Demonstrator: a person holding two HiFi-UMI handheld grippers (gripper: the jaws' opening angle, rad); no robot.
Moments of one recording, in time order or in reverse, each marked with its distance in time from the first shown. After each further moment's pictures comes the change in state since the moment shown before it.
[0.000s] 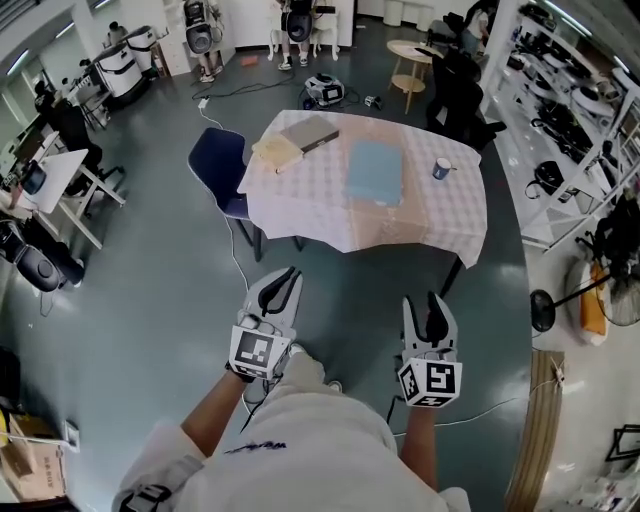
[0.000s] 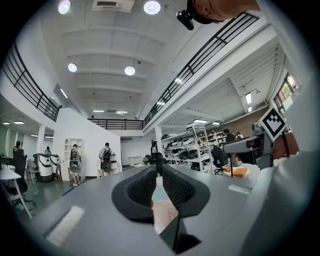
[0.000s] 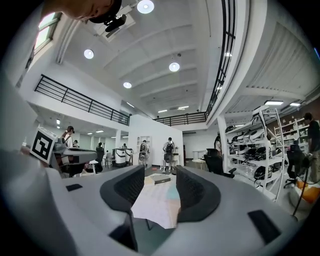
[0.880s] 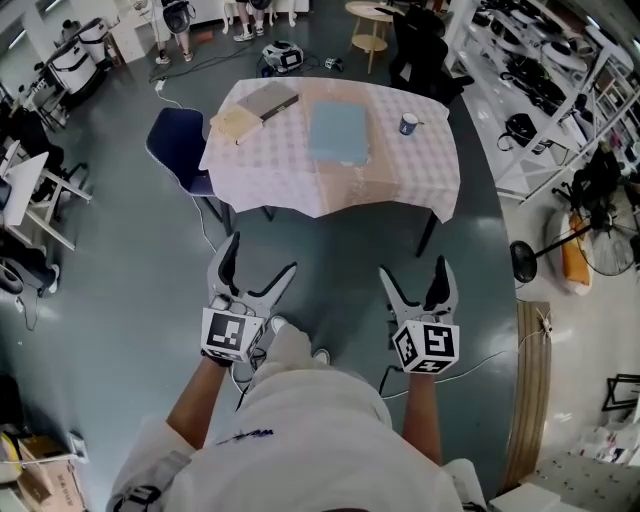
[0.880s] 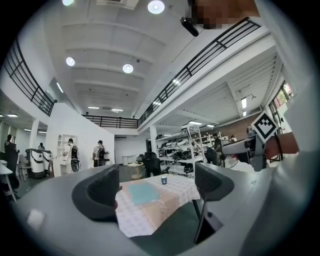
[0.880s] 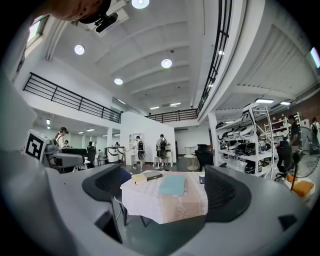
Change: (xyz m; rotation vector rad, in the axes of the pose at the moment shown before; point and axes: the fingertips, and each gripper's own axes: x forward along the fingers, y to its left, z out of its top) left arm 0.007 -0.013 -0.006 -0.027 -0.003 -0.077; right arm -0.008 -0.035 -0.009 0.042 0.045 -0.086
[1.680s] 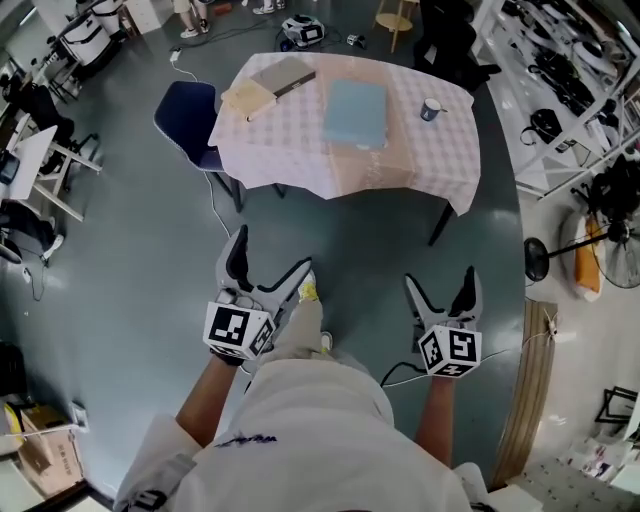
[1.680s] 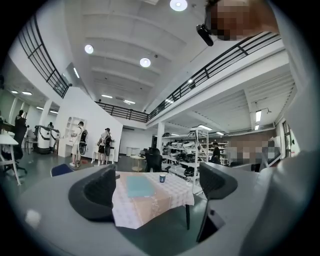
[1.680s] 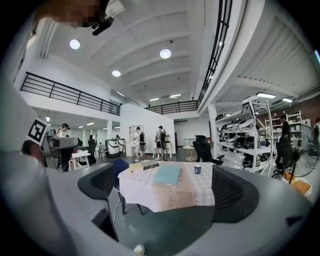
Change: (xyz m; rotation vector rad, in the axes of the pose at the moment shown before) left arm 0.020 -0.005 -0.007 -0.193 0.041 0.067; right arm 0.002 -0.060 -0.037 0.002 0.102 0.004
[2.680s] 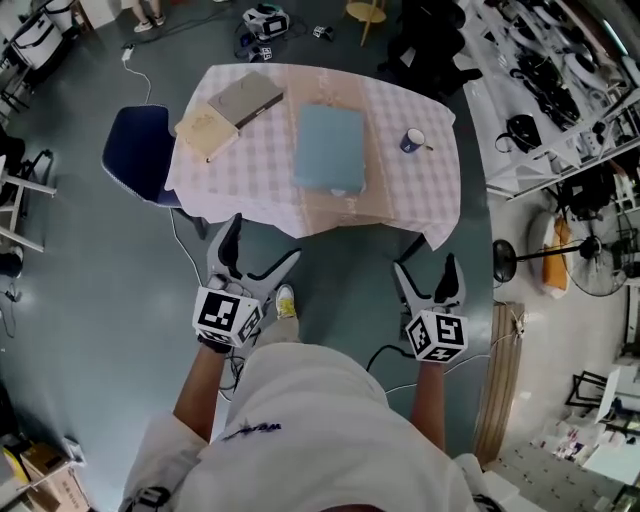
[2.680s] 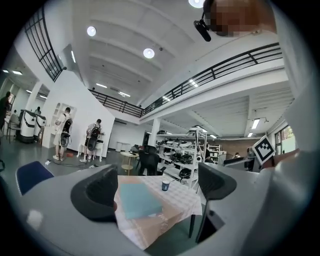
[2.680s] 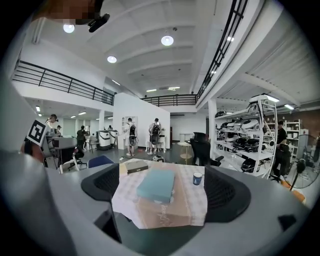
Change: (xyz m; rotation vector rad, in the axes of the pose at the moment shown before) left arm 0.233 0.131 0.001 -0.064 0.037 -0.133; right arm 0.240 -0.045 0.051 -0.037 0.102 -0.068
